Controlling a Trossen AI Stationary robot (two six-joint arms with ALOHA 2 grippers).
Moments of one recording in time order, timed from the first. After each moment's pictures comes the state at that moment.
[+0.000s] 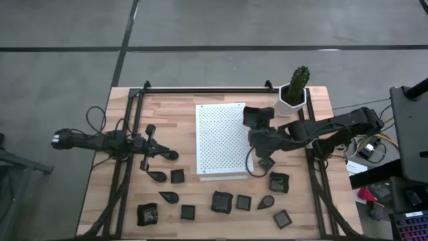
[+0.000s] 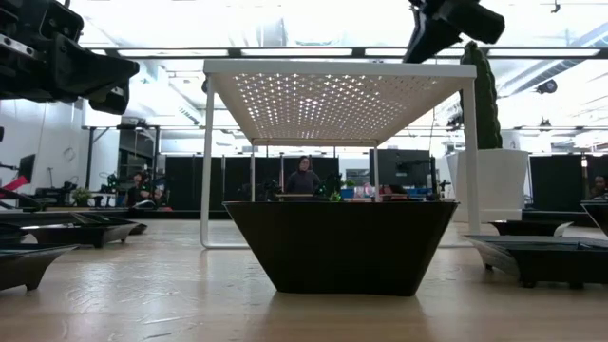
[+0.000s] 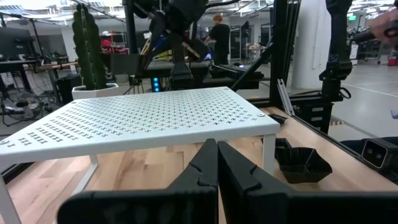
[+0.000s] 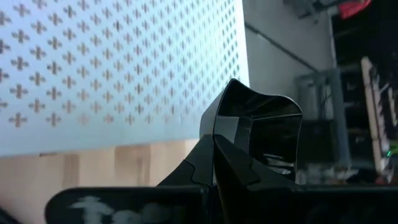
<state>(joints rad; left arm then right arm) -0.14 0.11 0.01 0.09 -0.05 0.05 0.21 1.37 1.23 -0.91 0.73 -0.16</state>
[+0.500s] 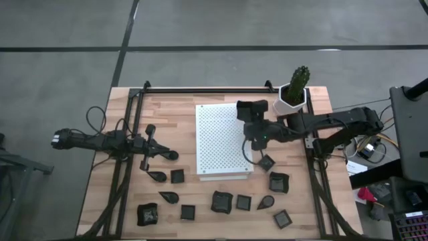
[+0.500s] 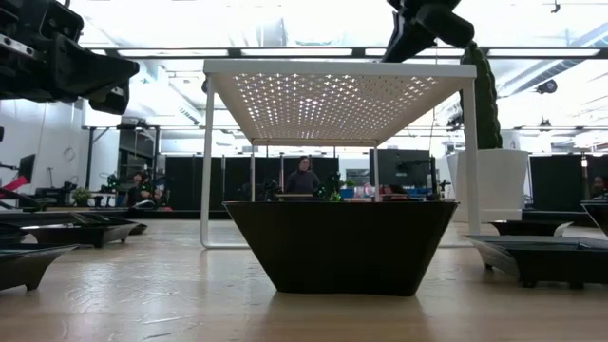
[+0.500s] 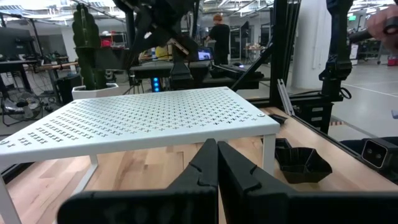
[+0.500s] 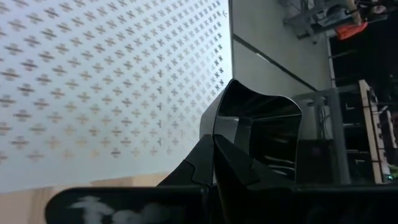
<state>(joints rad) -0.14 0.11 0.01 0.09 -0.05 0.05 0.09 1.37 1.24 -0.77 0.63 -0.35</state>
